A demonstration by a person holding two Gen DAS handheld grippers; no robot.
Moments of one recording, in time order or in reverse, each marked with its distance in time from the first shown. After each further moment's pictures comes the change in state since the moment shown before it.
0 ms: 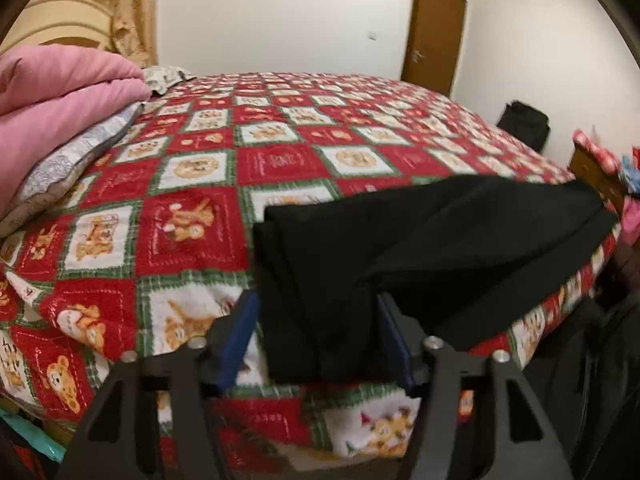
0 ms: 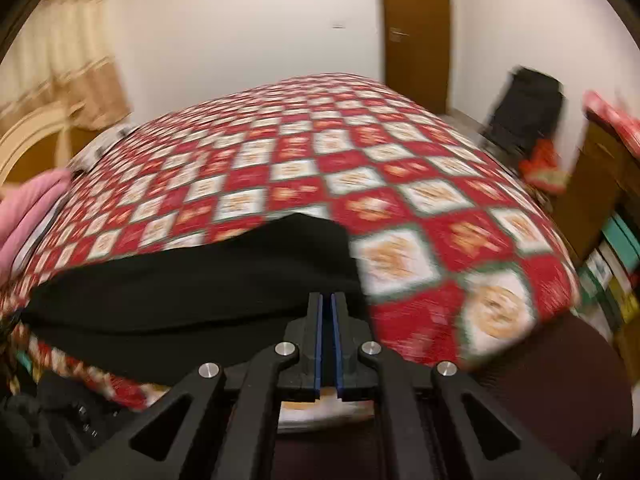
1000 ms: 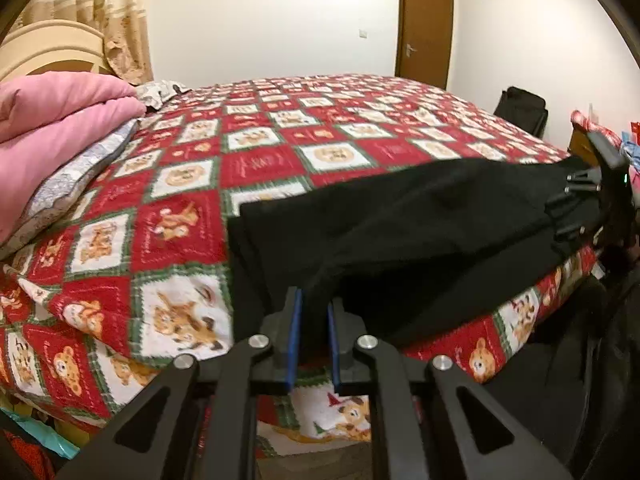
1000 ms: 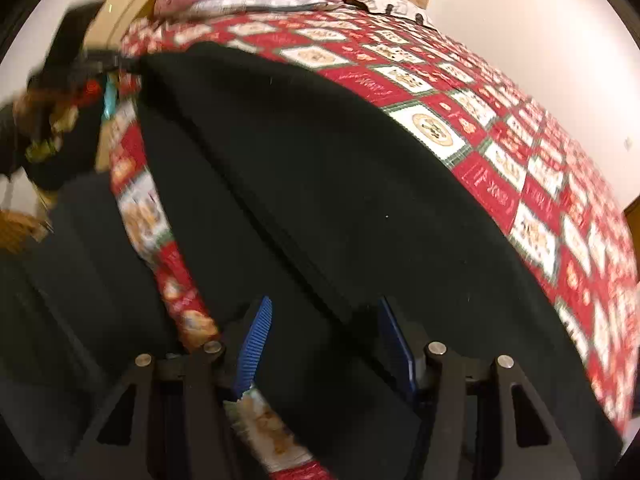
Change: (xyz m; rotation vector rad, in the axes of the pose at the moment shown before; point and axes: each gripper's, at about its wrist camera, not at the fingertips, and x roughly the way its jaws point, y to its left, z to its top) left arm -0.011 -0.030 -0.002 0.039 -0.028 0.060; right arm 0.137 0.391 -0.087 -0.927 0.185 0.374
